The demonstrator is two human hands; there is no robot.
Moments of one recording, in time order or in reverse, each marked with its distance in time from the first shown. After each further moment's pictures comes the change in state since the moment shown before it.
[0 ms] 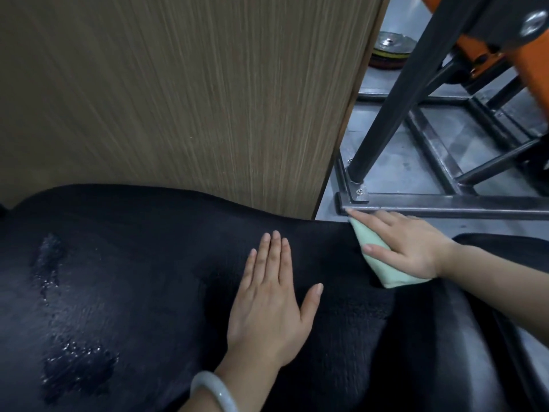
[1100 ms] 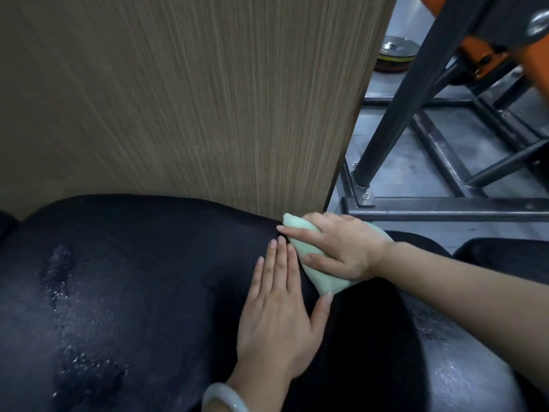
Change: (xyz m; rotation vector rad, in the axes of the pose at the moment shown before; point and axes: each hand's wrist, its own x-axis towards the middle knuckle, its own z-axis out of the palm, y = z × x) left_hand 0.001 0.001 0.002 0.010 0.017 0.004; right_hand 0.063 -0.075 -0.006 -0.026 0.114 -0.269
